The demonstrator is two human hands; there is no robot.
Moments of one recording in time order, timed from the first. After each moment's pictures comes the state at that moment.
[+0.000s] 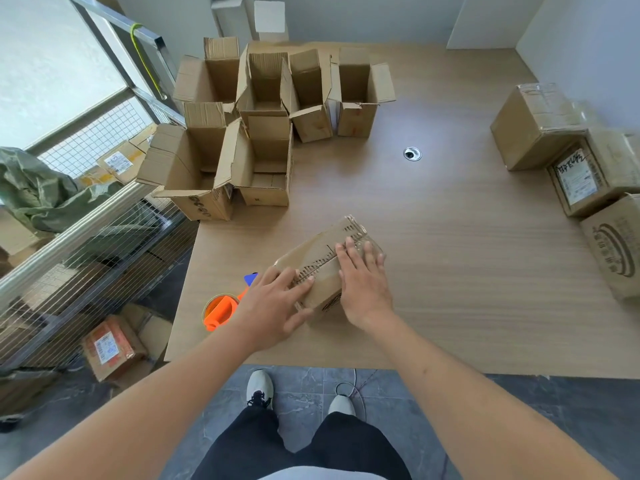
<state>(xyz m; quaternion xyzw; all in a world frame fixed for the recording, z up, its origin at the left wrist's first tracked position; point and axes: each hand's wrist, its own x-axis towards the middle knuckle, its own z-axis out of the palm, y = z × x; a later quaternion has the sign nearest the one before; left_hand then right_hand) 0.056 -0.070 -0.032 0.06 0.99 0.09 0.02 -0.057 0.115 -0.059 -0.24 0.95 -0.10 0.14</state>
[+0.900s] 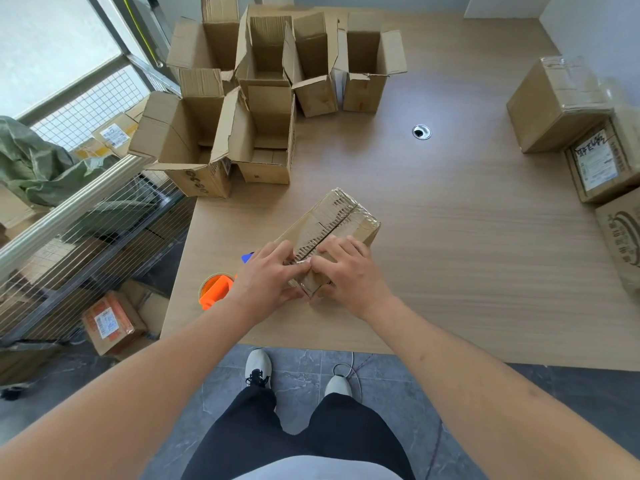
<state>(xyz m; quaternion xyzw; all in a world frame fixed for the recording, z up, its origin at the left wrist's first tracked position) 0.043 -0.072 -0.035 0.05 0.99 0.15 0.01 -0.051 0.119 -0.059 -0.47 0.87 -0.15 0.00</state>
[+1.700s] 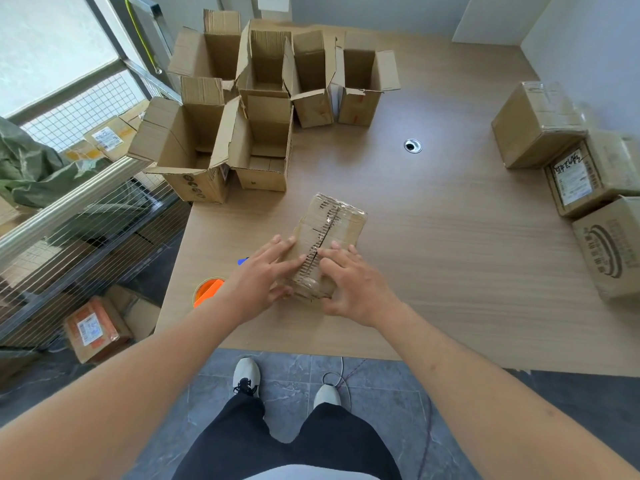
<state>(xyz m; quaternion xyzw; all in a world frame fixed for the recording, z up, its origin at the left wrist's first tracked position) 0.044 -0.087 -0.040 0.03 0.97 0.25 0.03 -0.053 0.135 -0.048 -0.45 0.86 -0.18 0.14</state>
